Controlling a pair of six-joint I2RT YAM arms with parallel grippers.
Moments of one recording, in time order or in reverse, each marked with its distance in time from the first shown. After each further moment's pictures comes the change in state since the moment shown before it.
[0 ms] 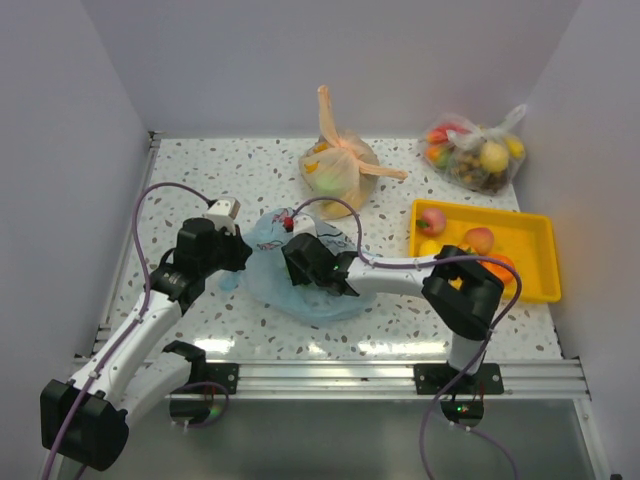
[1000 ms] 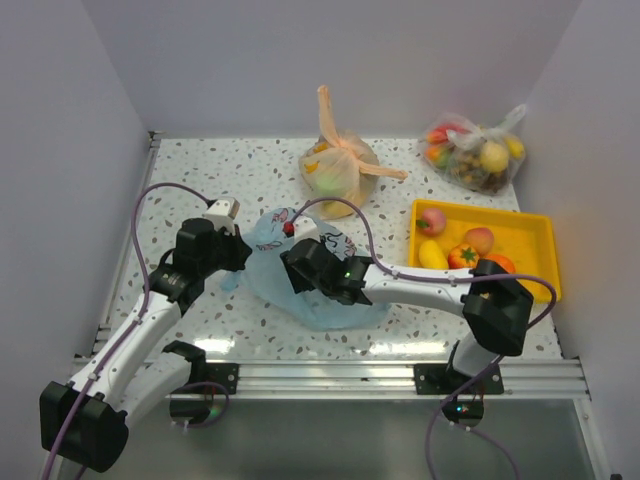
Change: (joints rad) left arm 0.000 -0.010 0.000 0.000 0.000 0.000; right arm 0.089 -0.220 -0.018 -0.178 0.047 -0.036
